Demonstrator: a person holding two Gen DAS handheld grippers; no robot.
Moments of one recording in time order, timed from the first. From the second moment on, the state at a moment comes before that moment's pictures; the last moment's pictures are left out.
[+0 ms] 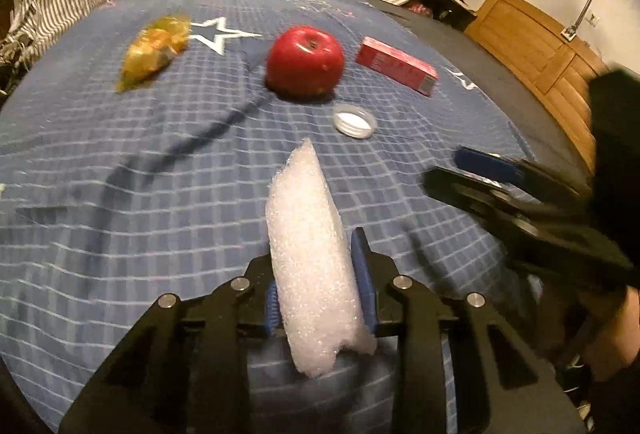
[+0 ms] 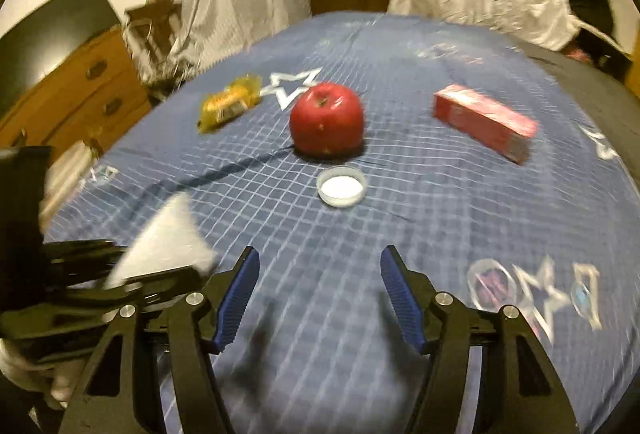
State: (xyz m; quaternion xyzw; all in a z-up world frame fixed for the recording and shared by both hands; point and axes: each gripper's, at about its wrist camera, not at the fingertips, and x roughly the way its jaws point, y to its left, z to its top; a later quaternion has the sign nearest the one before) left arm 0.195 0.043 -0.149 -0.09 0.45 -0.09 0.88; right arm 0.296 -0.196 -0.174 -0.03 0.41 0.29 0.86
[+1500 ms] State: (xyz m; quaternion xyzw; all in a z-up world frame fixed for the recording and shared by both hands) left arm 0.081 0.022 -0.029 0.00 0.21 0.01 0.98; right arm 0.118 -0.248 -0.062 0.00 0.14 0.17 0.98
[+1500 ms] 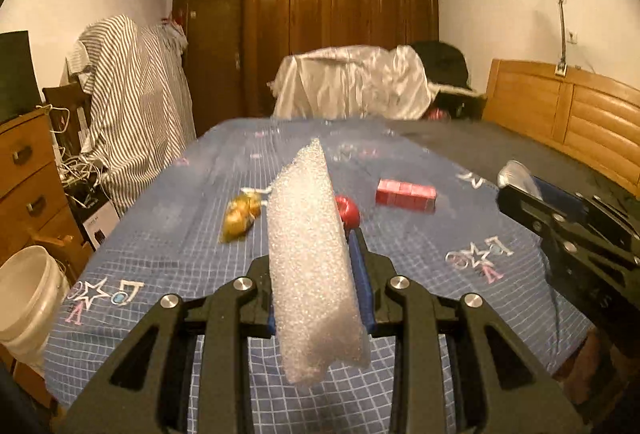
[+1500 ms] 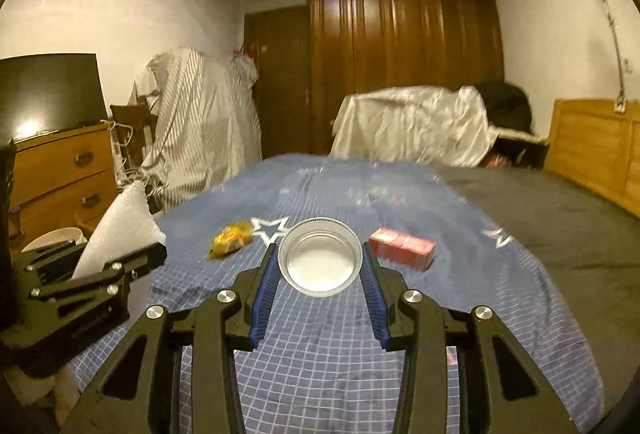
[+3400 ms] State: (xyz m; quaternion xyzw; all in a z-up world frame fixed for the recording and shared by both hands) left arm 0.003 0.296 0.037 -0.05 0.16 0.26 0.95; right arm 0.104 0.113 0.048 -0.06 0.13 0.44 0.89
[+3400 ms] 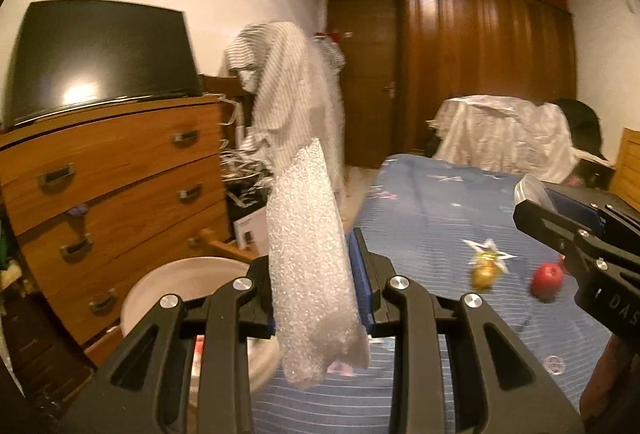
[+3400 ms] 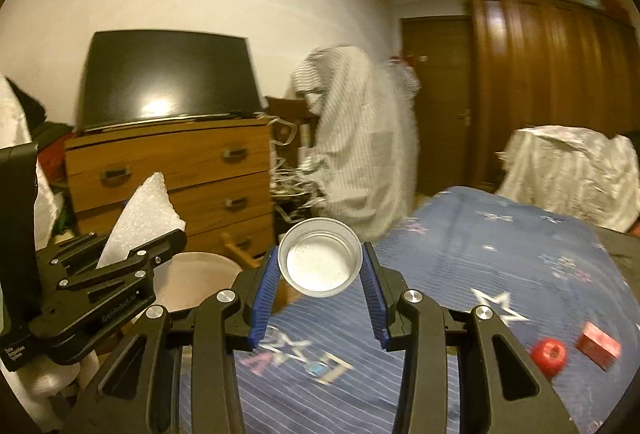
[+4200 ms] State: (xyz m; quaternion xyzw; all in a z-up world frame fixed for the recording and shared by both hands) left arm 0.018 0.486 -0.020 -0.12 0.38 0.25 0.88; right arm 0.141 0.434 0.002 -0.20 0.32 0.55 0.75
